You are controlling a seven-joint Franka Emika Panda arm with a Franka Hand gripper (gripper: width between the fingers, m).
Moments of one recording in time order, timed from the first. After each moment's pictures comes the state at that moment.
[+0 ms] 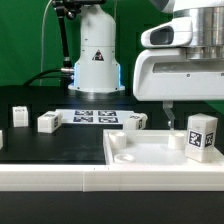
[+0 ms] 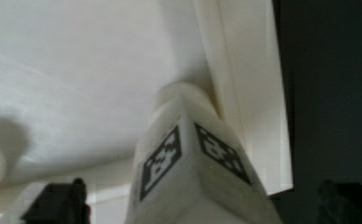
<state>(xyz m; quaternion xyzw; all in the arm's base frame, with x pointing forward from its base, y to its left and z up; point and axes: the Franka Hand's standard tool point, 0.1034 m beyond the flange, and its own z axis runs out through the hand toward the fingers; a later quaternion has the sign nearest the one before) 0.623 0.123 0.076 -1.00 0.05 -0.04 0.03</state>
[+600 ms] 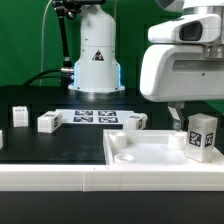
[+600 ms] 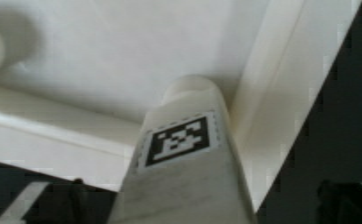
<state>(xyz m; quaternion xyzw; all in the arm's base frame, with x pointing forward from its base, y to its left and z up) 0.625 0.122 0.077 -0.98 -0.18 -0.04 -0.01</state>
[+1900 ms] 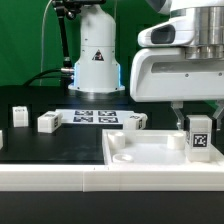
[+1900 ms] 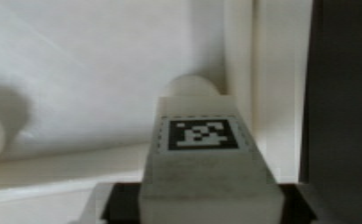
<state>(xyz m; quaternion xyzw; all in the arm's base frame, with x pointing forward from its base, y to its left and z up) 0.624 0.115 0.075 -0.99 0.09 -0.05 0.03</state>
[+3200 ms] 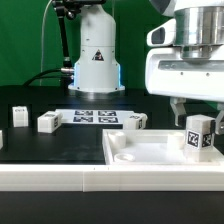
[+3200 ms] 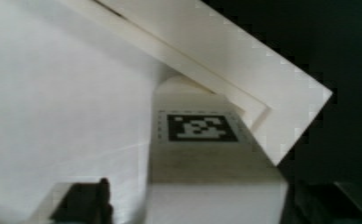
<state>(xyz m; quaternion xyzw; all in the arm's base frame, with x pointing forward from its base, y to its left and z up) 0.621 0.117 0.075 -0.88 0.46 -0.05 0.04</state>
